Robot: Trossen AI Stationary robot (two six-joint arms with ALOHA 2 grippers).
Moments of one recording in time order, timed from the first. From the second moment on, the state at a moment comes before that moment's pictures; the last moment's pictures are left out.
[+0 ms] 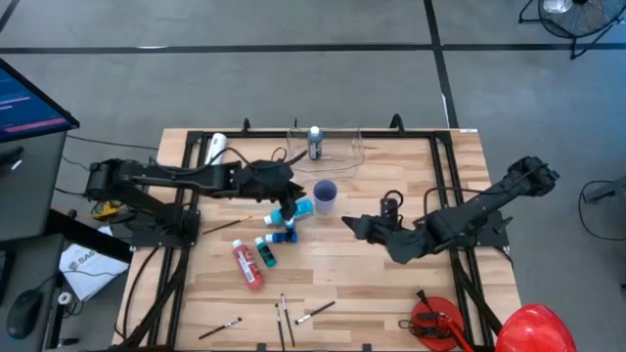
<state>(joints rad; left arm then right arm) 0.08 1.36 1.00 -0.22 -0.18 -0.41 0.50 1.37 1.02 -0.18 0.90 1.63</state>
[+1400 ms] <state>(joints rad) -0.17 1.29 0.84 -0.53 -0.29 -0.67 0.50 1.41 1.16 -0.48 0.70 1.56</state>
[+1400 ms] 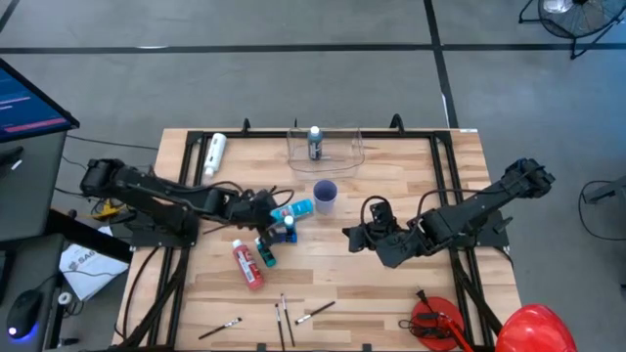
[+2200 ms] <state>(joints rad) -0.29 0.99 0.52 -0.31 -0.31 -0.81 0.49 1.41 1.15 -0.50 0.67 1.51</state>
